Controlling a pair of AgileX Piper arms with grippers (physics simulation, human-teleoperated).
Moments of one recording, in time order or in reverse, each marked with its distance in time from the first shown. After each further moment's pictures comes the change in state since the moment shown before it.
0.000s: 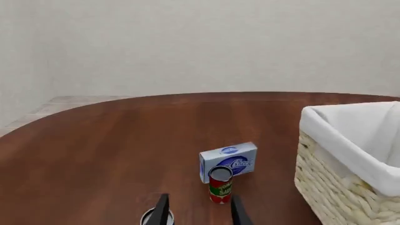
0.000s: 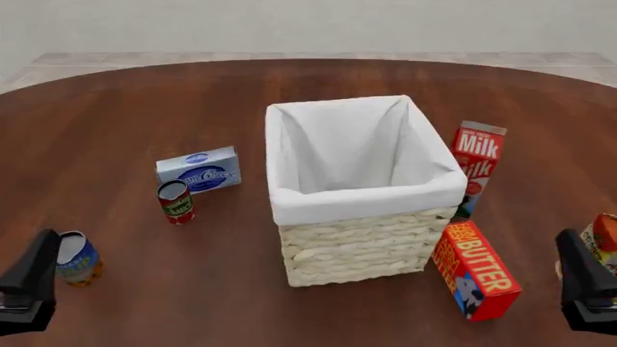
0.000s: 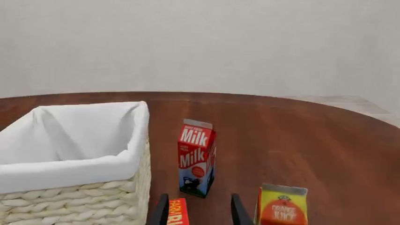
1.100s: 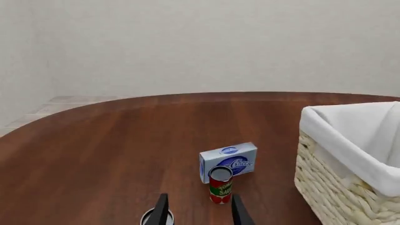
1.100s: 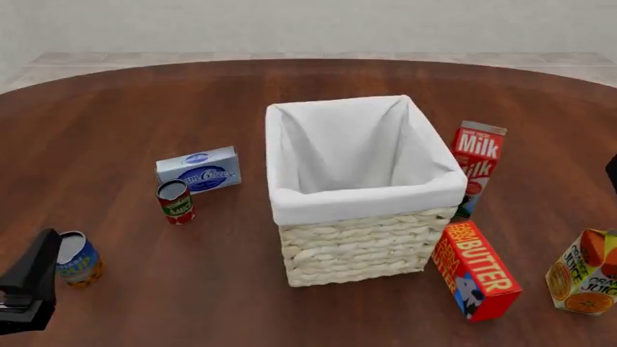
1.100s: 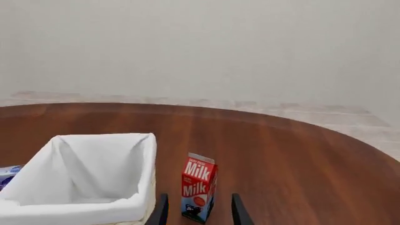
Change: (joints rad) left arm 0.000 0.005 -0.003 -0.001 0.000; right arm 0.031 0.206 -0.402 0.214 -0.037
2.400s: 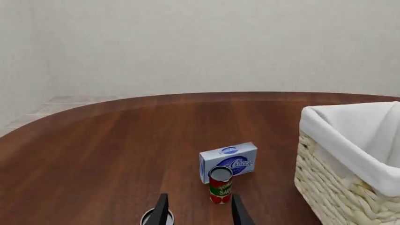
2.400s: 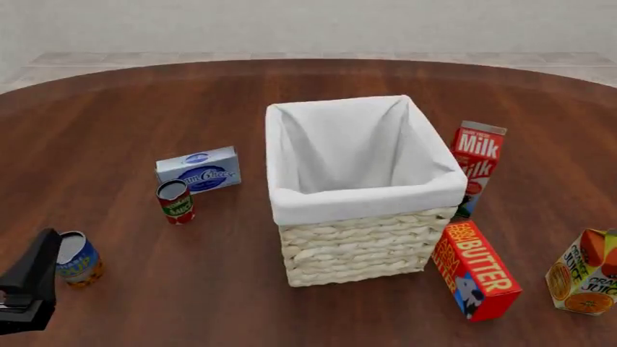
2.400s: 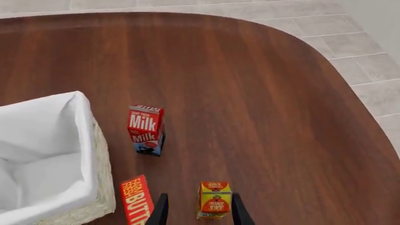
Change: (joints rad) left arm 0.000 0.000 0.000 0.000 0.000; right arm -0.299 0.413 -0.599 0.718 -0.056
